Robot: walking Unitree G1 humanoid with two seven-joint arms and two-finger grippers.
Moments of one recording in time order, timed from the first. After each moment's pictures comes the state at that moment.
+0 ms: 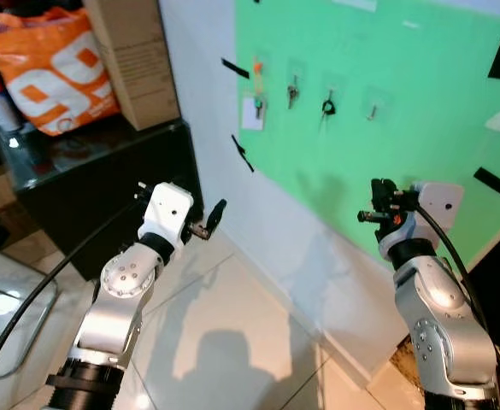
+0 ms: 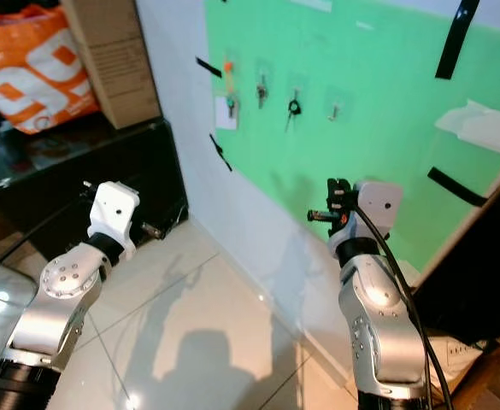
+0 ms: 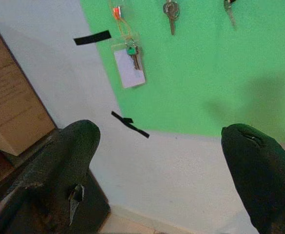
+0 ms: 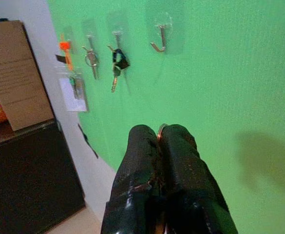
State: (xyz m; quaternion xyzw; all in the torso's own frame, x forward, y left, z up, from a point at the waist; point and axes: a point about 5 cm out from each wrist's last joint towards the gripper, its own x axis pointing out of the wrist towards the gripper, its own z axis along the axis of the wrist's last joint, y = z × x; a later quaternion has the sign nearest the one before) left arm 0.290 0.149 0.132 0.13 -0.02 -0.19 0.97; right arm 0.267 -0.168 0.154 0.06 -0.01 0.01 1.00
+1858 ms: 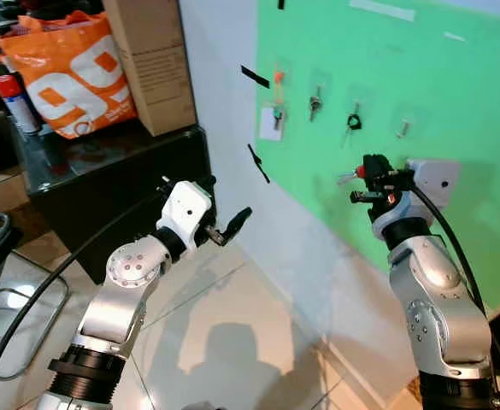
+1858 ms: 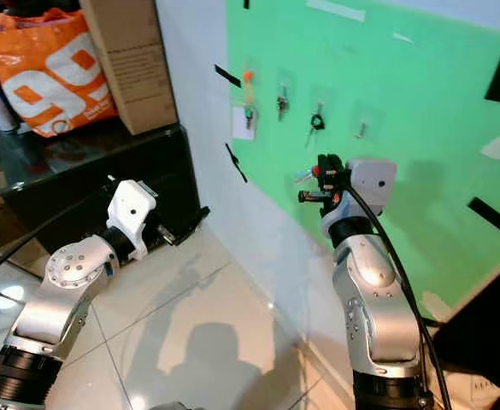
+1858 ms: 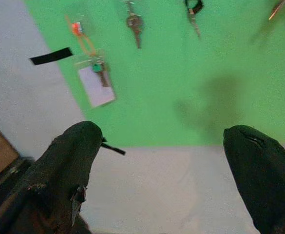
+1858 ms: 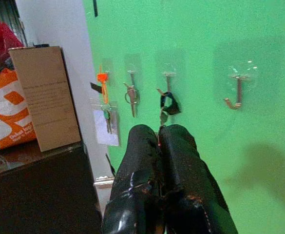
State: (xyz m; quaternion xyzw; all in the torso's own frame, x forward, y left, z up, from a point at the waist) left arm 0.292 0.131 0.140 0.14 -0.02 -0.32 0.94; right arm 0.280 -0.158 0.179 0.05 -0.06 0.04 1.00
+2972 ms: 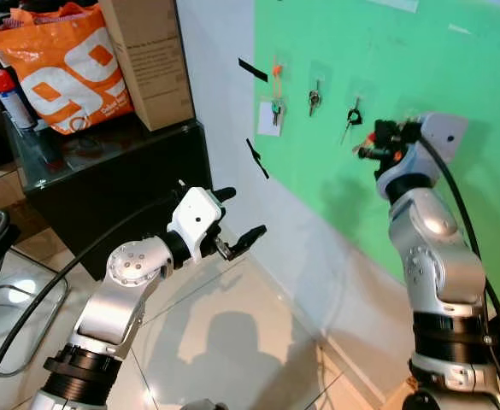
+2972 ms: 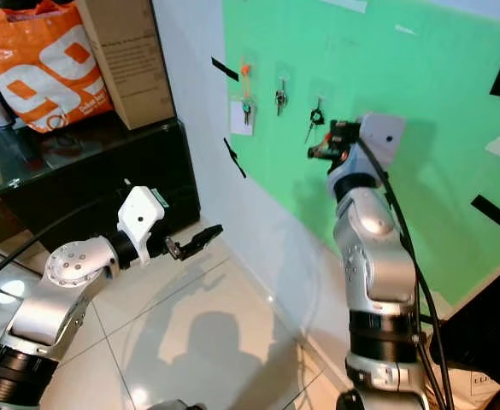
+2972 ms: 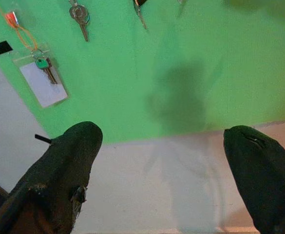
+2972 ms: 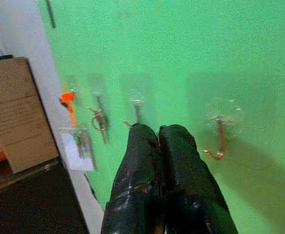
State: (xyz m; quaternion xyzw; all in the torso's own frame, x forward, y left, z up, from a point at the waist) left arm 0.284 0.121 0.143 0.14 -0.01 -0.41 0.90; right arm 0.326 -0.167 0.206 0.07 -0.06 -0.01 1.00
